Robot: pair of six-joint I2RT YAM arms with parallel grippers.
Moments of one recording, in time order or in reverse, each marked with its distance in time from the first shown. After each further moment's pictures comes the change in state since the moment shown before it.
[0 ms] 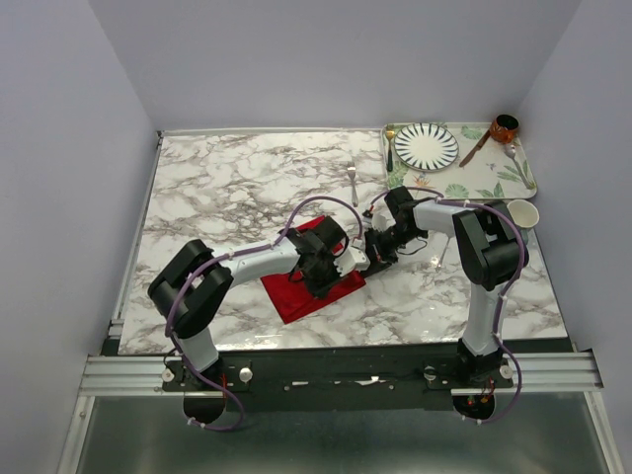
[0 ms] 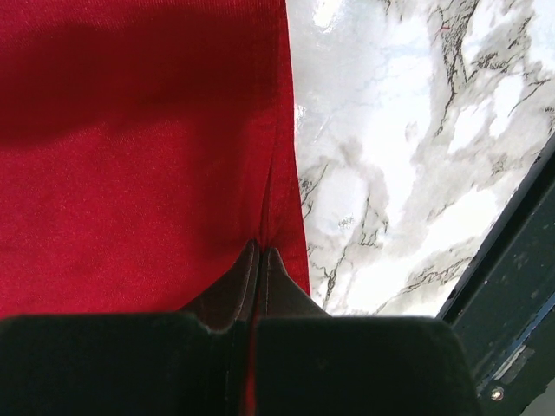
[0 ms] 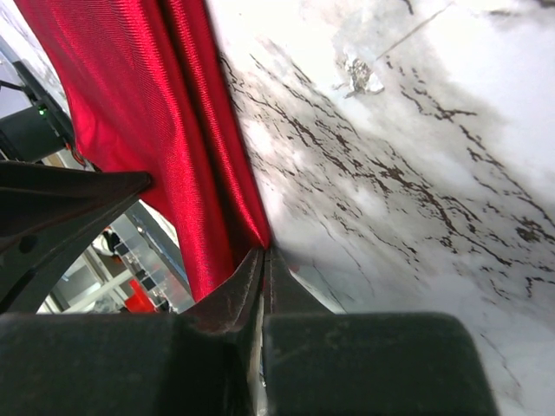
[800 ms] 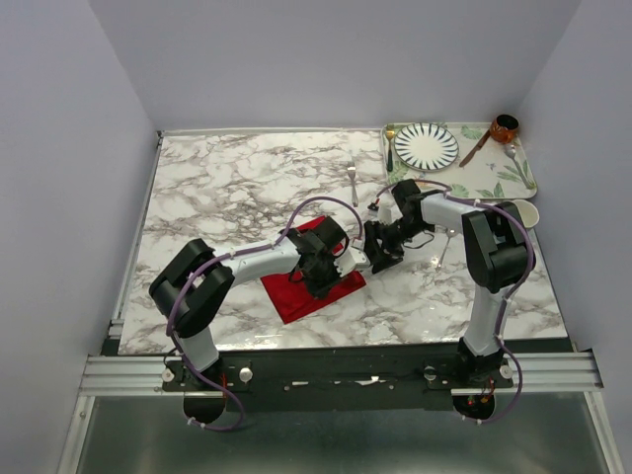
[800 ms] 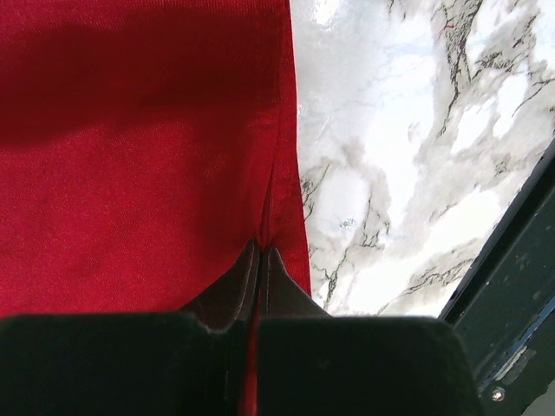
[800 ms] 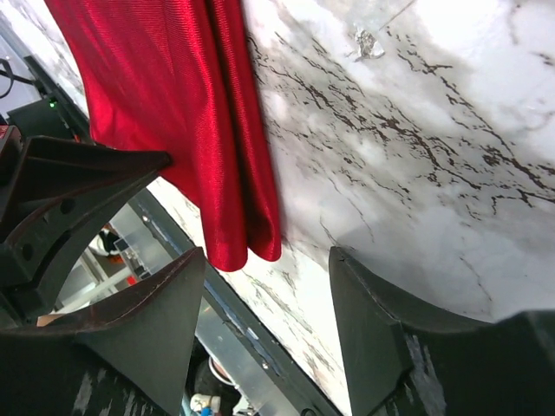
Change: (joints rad) left arm 0.000 0.011 0.000 0.001 0.000 0.001; right arm -0.048 -0.040 0.047 -0.107 -0.015 -0.060
